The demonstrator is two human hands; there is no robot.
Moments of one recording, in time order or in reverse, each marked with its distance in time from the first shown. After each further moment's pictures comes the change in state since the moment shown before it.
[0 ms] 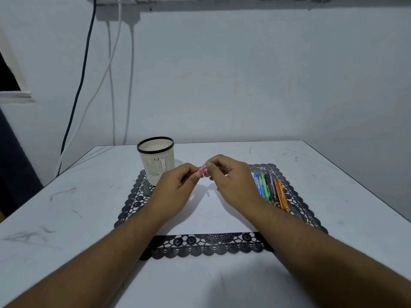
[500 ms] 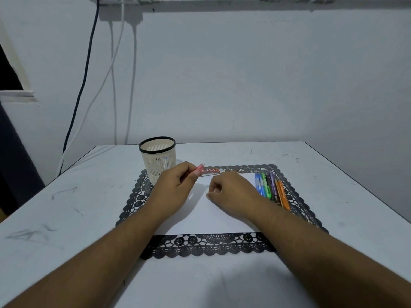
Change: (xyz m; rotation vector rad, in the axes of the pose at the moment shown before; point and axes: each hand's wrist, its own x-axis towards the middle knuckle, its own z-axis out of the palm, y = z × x) left_hand 0.002 -0.002 -0.003 0.006 0.035 -0.042; right_hand 0.004 0.021 -0.001 -0.644 -0.400 0.135
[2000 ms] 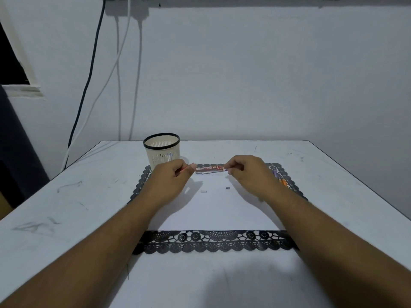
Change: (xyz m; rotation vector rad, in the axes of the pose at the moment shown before) left_hand 0.006 -0.009 -0.019 0.219 0.015 -0.146; right_hand 0.015 0.028 -0.030 0.301 0.164 0.051
